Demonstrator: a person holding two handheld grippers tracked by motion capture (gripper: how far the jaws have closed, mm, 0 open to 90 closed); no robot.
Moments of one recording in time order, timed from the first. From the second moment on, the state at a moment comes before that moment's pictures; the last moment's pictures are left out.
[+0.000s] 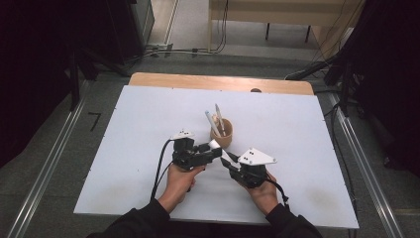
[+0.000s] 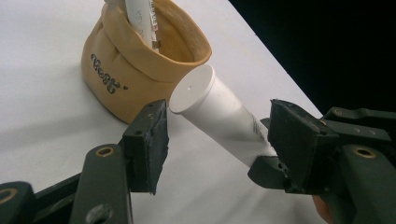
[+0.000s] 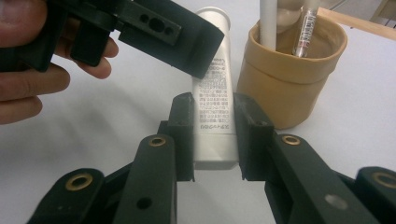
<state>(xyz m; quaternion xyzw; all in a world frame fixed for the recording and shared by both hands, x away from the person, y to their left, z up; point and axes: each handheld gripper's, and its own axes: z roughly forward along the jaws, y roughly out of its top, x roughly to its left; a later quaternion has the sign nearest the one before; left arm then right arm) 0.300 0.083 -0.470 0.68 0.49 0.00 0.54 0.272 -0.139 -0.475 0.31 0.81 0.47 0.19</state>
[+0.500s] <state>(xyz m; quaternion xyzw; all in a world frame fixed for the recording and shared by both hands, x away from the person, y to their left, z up) 0.304 0.082 -0.472 0.67 0.50 -0.03 0.55 0.274 -0.139 -0.477 0.31 0.80 0.48 0.18</state>
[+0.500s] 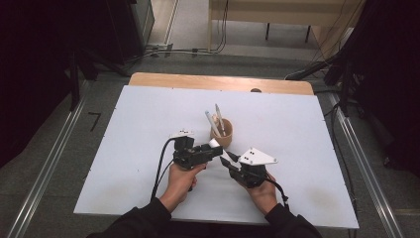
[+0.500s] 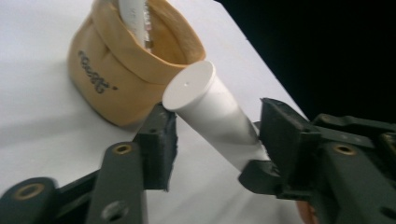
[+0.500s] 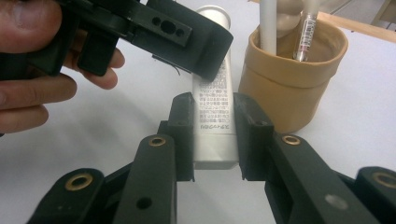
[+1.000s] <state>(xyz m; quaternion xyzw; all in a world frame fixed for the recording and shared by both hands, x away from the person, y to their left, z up) 0.306 0.089 -0.474 0.63 0.51 -0.08 0.58 0.273 -0.134 -0.483 0.30 0.80 0.47 0.20</state>
